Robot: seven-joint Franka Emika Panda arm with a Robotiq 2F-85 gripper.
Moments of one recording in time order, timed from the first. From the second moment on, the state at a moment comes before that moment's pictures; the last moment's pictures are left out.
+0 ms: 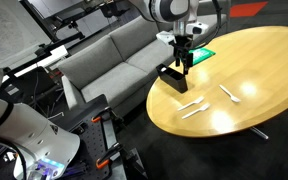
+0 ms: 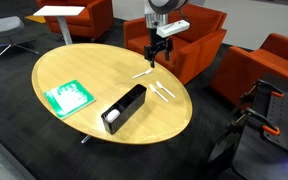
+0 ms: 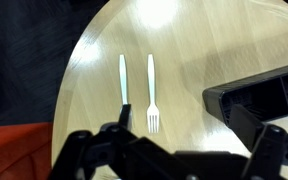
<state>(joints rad) 0.06 0.74 0.04 -1.70 0.01 2.19 0.30</state>
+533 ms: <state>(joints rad) 0.03 0.95 0.02 -1.56 0.03 2.19 0.23</state>
